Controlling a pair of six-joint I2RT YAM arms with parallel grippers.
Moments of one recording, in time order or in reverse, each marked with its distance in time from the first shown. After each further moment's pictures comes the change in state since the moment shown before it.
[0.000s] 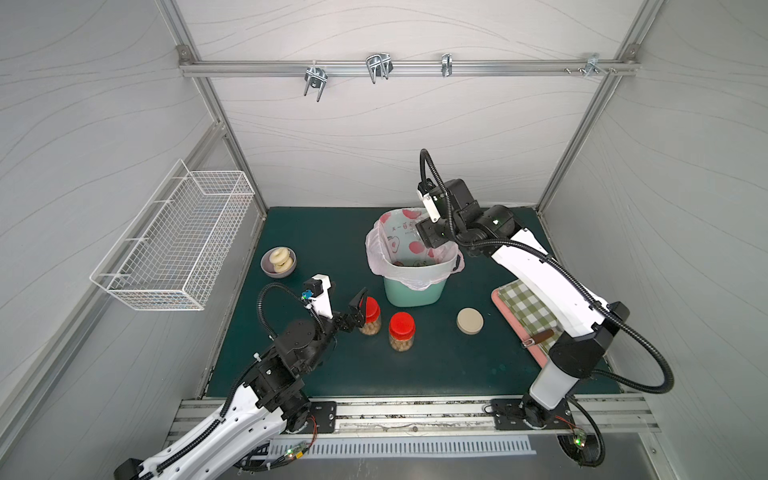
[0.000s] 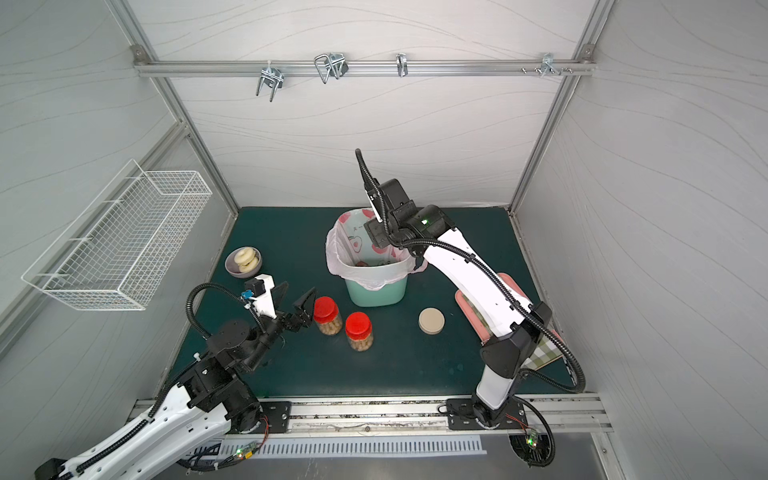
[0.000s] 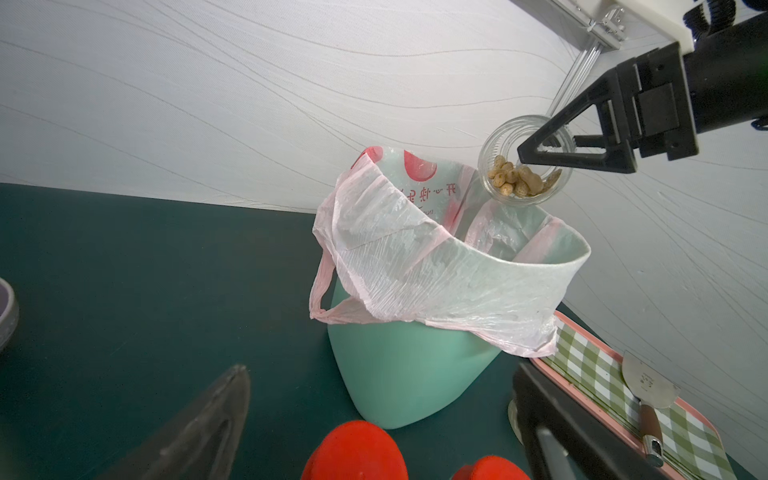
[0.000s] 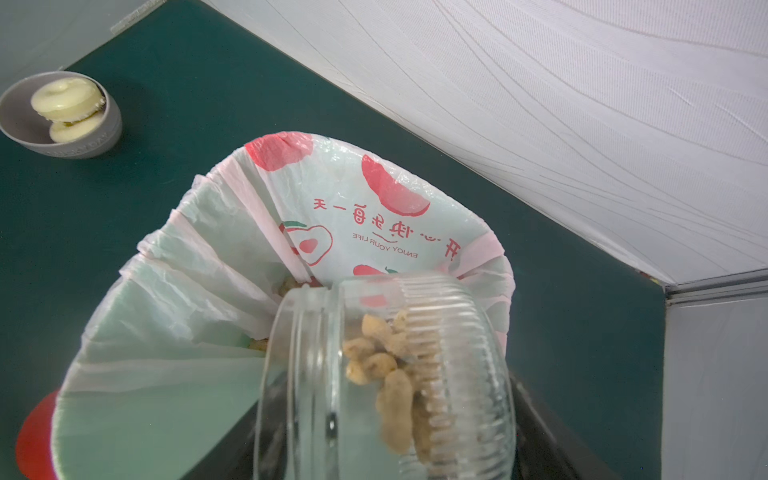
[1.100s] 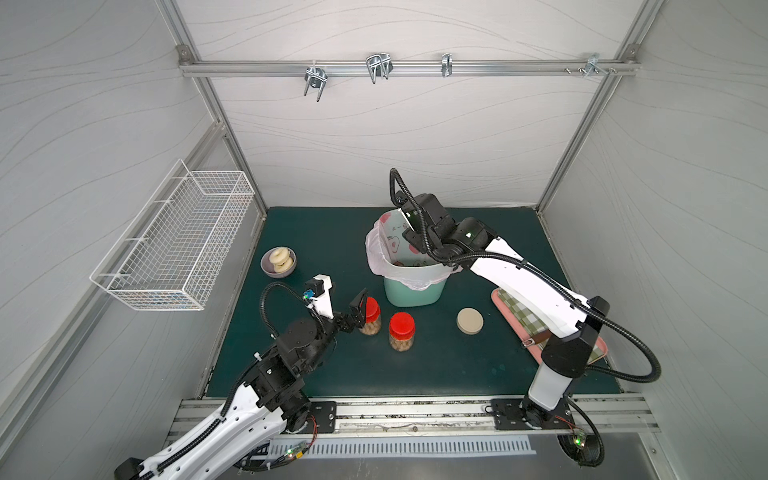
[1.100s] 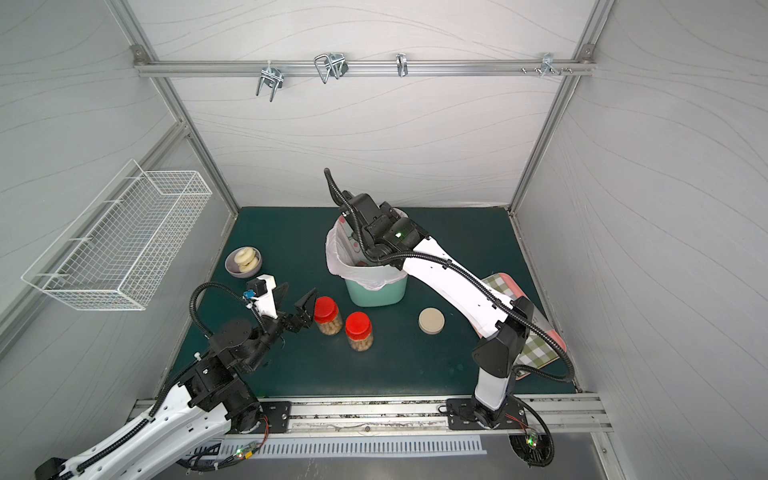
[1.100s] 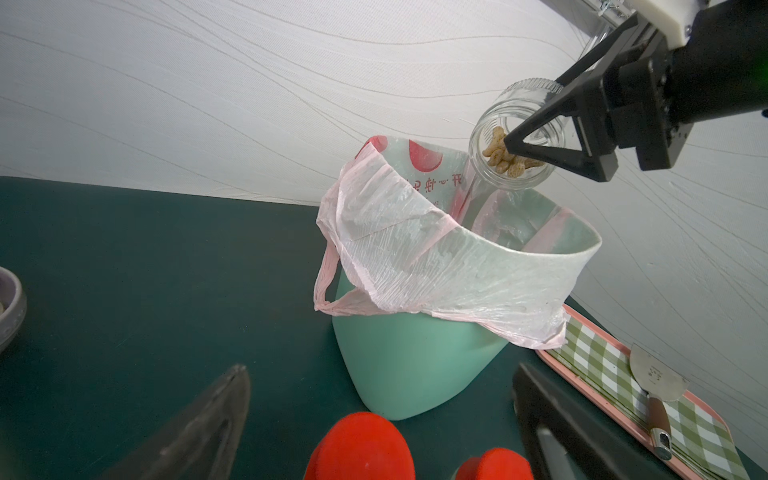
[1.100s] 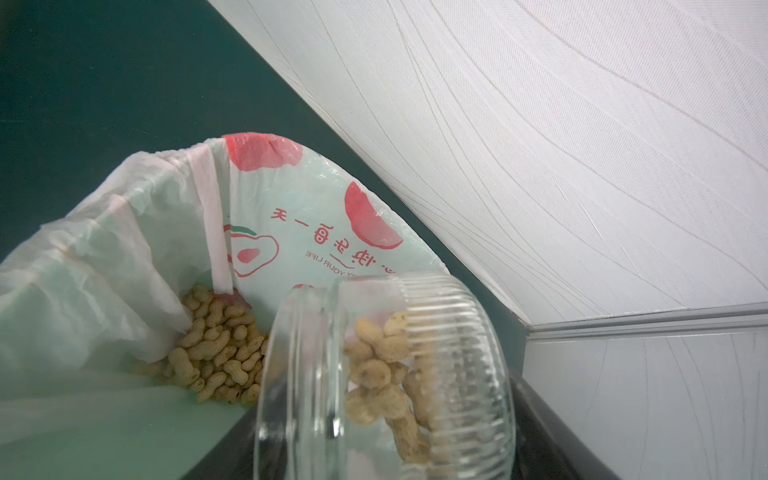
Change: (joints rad) left arm 0.000 0.006 0.000 -0.017 -0.002 0.000; right arm 0.132 0.049 -0.029 0.119 0.325 -0.242
